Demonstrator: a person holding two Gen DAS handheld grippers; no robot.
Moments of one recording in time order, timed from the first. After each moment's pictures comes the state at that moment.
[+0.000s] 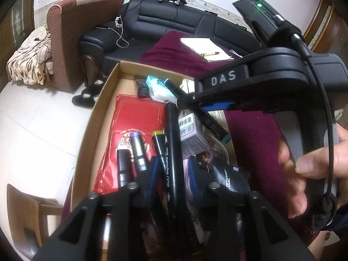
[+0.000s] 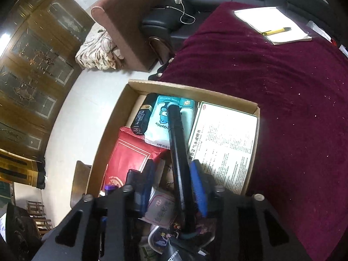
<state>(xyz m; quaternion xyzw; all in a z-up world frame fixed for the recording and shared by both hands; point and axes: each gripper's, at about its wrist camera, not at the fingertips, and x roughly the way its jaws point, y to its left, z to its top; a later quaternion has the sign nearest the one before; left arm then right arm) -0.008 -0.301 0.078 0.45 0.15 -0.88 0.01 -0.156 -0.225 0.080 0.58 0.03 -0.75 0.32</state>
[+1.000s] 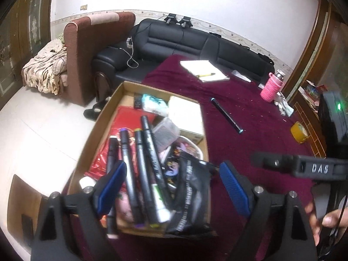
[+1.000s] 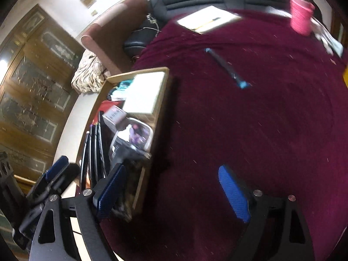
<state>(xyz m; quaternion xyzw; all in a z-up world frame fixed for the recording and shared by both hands) 0.045 -0.249 0.123 0.39 0.15 -0.91 0.07 -0.067 -0.038 0.103 0.55 -0.05 -0.78 0.27</state>
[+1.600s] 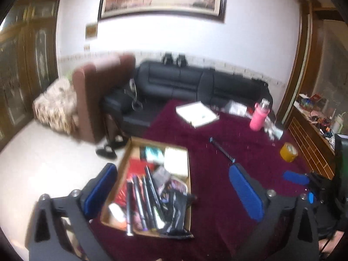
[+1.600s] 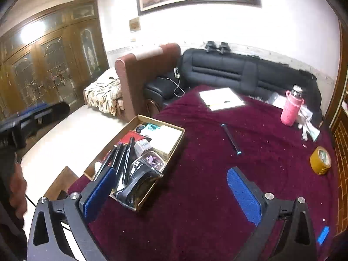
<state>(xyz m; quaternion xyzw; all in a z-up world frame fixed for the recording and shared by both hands) 0.105 -0.213 0.263 0.28 0.08 -0.95 0.10 0.042 -0.021 0.221 0.33 0.08 -0.88 0.32</state>
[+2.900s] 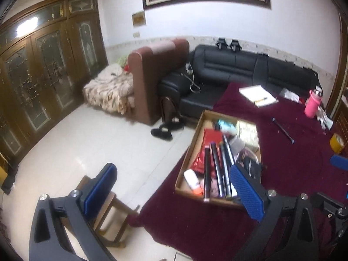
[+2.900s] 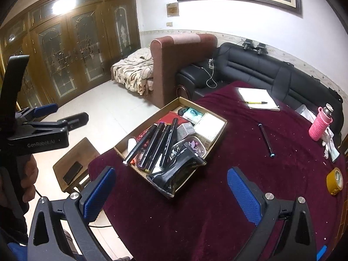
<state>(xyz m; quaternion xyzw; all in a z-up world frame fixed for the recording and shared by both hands) 0.172 -0.274 0.223 0.35 0.06 -0.90 0.27 0.091 -0.082 0.207 0.34 0.15 -0.84 0.40</state>
